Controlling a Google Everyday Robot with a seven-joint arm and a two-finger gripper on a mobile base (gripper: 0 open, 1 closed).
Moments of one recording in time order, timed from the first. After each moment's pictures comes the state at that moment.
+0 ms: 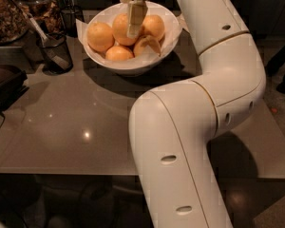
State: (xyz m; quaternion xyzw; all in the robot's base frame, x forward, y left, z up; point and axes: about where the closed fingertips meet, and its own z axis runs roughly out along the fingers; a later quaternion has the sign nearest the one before) arm 0.748 0.020 0.975 -0.76 0.60 -0.02 0.24
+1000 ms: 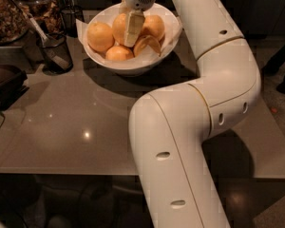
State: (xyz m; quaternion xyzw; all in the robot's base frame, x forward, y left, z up) arm 0.749 0.030 0.944 -0.76 0.61 0.03 0.23
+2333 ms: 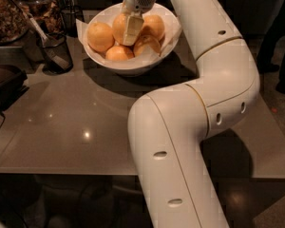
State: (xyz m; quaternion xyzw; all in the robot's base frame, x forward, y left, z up) arm 0.749 0.031 0.937 -0.76 0.61 0.03 0.23
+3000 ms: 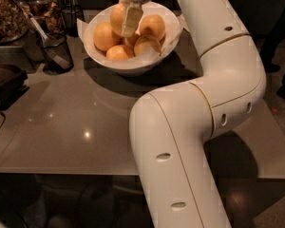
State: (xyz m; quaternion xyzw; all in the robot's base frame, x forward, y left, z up) arm 0.754 0.039 0.968 -0.75 0.60 0.01 0.27
